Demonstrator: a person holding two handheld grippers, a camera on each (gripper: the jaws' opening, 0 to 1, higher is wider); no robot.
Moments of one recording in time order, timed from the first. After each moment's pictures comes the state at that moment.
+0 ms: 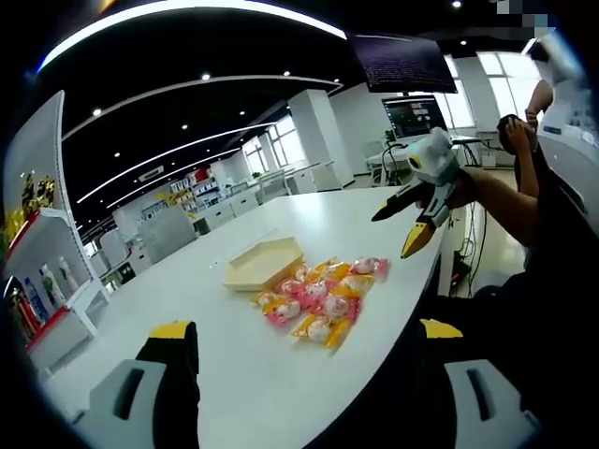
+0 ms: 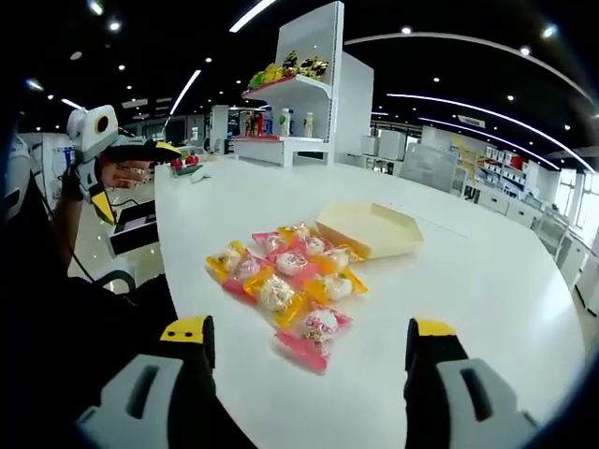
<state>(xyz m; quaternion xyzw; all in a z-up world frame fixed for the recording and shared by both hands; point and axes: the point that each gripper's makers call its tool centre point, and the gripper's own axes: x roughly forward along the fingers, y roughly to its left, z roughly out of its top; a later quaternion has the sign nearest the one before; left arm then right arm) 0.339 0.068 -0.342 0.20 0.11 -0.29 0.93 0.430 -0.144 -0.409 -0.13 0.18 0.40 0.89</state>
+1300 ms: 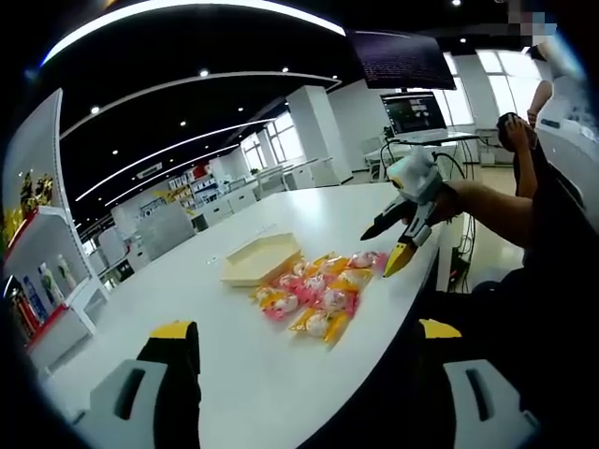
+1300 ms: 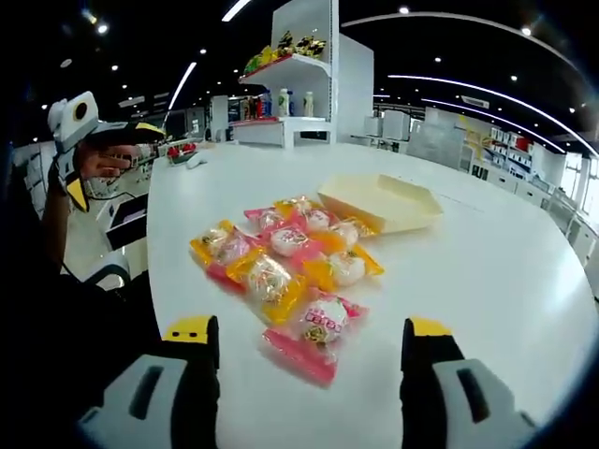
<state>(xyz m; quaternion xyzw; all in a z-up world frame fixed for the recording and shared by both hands) 0.338 0.070 -0.348 0.20 0.12 -0.29 0.93 0.448 -0.125 -0.451 -0.12 0.22 0.41 0.88</state>
